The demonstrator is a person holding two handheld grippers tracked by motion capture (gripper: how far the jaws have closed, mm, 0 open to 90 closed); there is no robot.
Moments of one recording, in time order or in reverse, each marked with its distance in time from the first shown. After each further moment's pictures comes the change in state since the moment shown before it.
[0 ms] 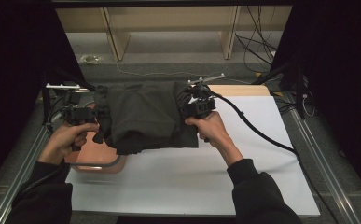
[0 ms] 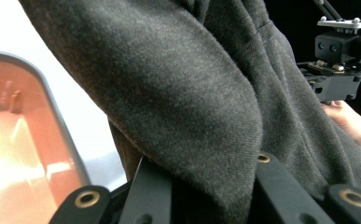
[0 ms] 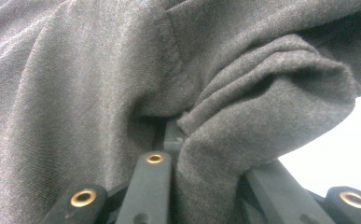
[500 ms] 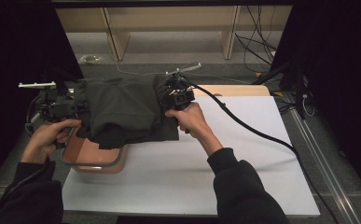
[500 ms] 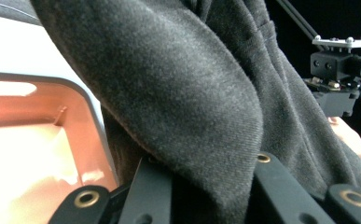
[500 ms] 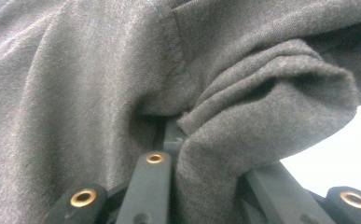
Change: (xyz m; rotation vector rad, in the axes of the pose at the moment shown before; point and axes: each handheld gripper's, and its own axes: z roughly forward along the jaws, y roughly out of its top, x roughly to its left) left arm 0.024 0.006 -0.043 -0.111 0.005 -0.042; right arm 0.034 0.033 0.033 0.014 0.044 -0.032
